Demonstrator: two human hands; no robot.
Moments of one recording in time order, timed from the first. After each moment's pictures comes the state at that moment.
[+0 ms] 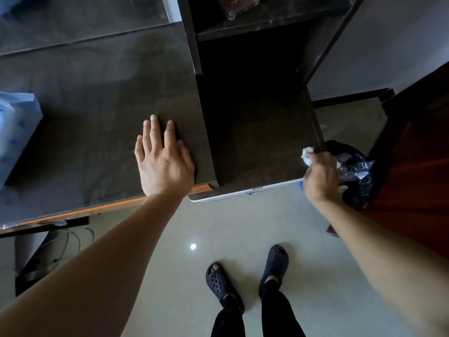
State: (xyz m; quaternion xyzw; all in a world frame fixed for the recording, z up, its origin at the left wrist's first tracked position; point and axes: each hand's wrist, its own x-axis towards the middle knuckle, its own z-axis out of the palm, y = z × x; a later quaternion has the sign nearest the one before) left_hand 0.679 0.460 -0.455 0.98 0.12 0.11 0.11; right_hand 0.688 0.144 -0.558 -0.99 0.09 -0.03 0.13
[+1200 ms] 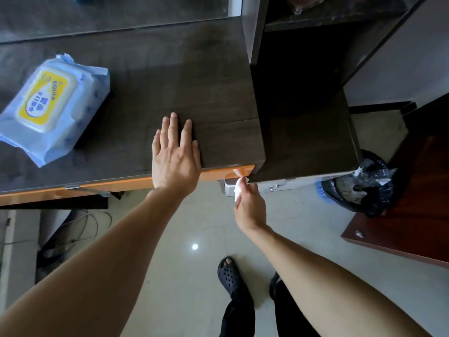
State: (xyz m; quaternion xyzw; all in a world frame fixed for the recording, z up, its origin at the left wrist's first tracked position) left_hand 0.631 0.545 -0.448 0.99 0.08 0.04 0.10; right_hand 0.581 0.379 -0.543 -0.95 0.03 0.15 0.28
